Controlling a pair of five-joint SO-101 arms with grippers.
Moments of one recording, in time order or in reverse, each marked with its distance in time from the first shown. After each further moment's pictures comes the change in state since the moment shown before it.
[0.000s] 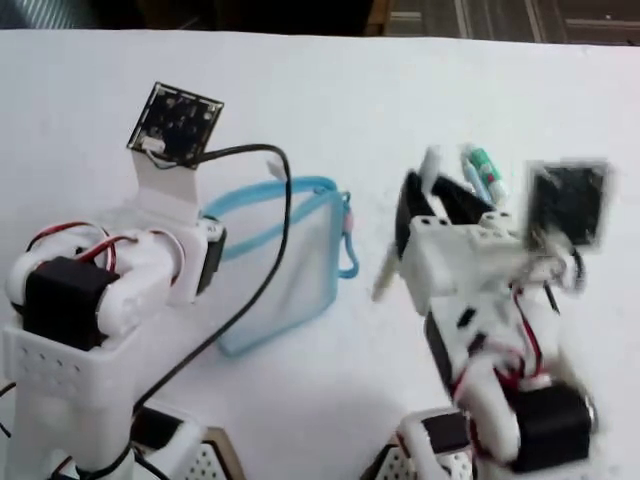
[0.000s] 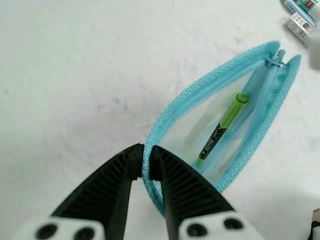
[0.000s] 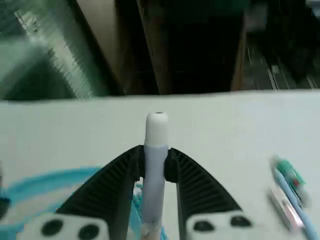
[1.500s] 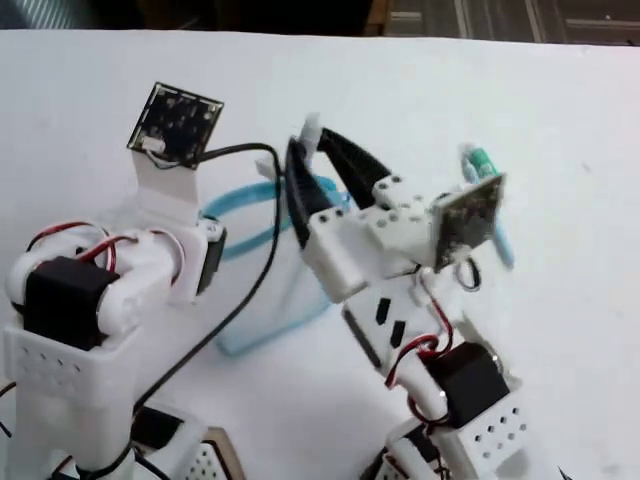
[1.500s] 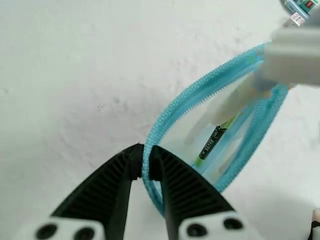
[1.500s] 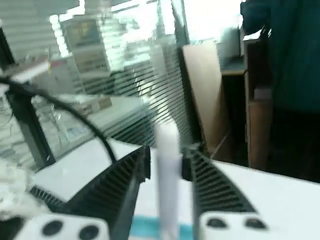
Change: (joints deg) left arm 0.0 0.0 0.0 0.0 0.0; right arm -21.2 1.9 20.3 -36.9 1.7
